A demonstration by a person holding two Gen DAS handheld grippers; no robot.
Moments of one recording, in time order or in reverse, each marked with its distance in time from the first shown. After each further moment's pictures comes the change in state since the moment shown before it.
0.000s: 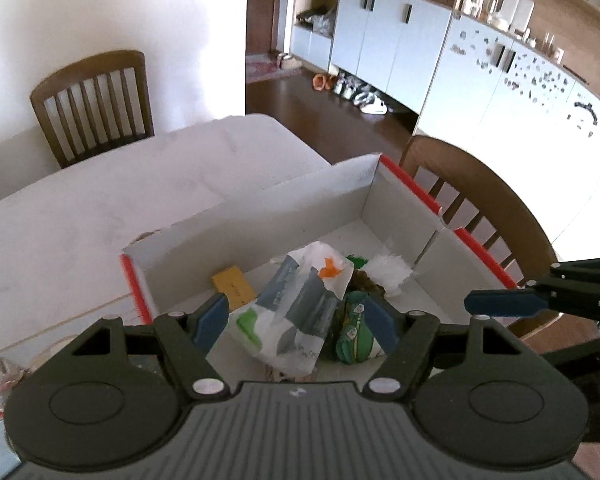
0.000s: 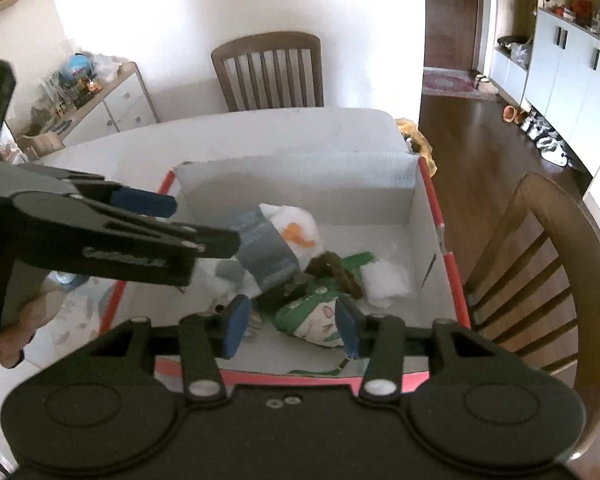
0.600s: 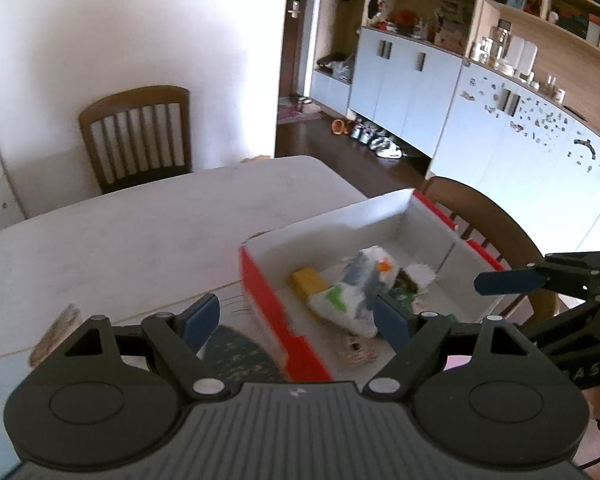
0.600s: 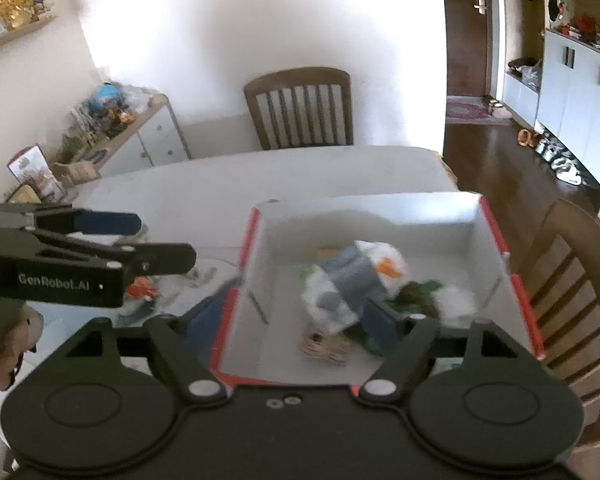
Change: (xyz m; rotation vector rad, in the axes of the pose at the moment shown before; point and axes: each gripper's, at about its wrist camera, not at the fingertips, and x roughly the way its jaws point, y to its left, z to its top) left arm -0.104 0.068 -0.048 -0.040 -0.142 0.039; right arm -0.022 0.084 0.004 0.018 -0.109 0.055
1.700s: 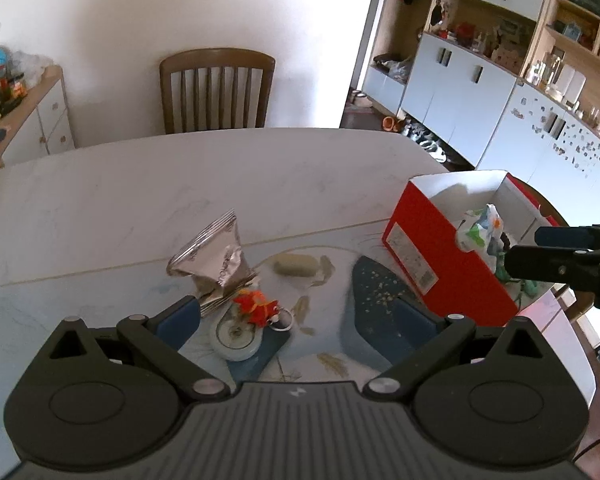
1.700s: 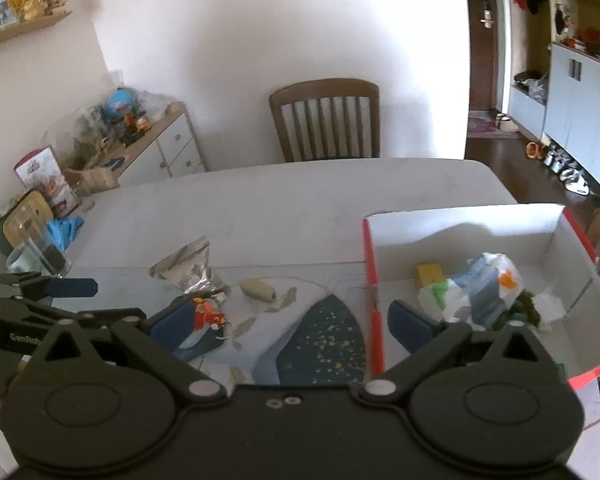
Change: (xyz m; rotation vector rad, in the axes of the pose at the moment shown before) left arm -0.039 0.166 -0.088 -0.149 0.017 0.050; right arm 0.054 0.120 -0.002 -0.004 -0.044 -0.021
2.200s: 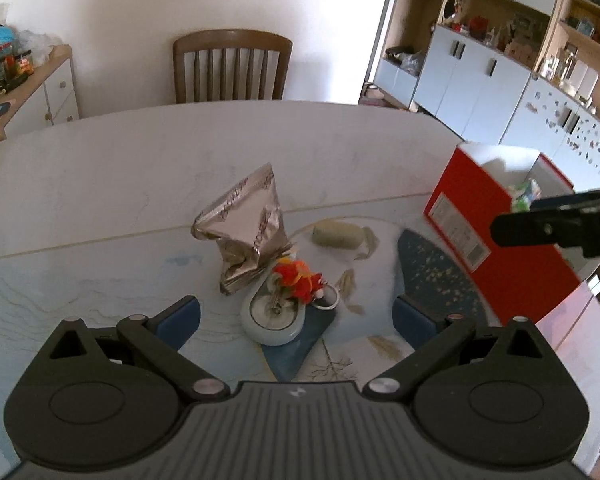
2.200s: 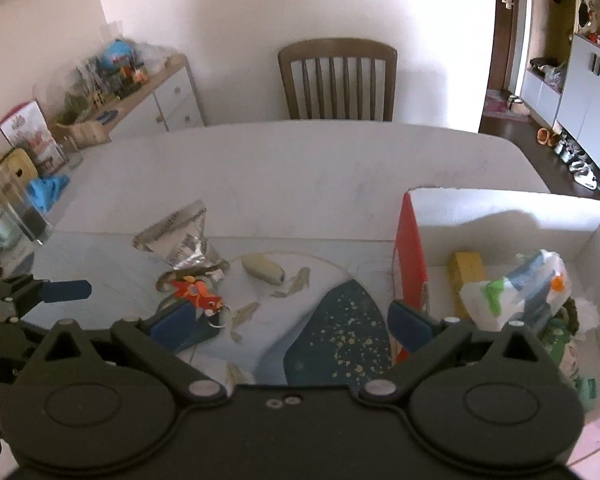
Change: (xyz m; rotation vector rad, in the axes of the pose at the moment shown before) left arm 0.049 0.034 -0.030 -0.008 0.023 0.023; right arm 0.070 0.022 0.005 -0.053 0.128 -0.024
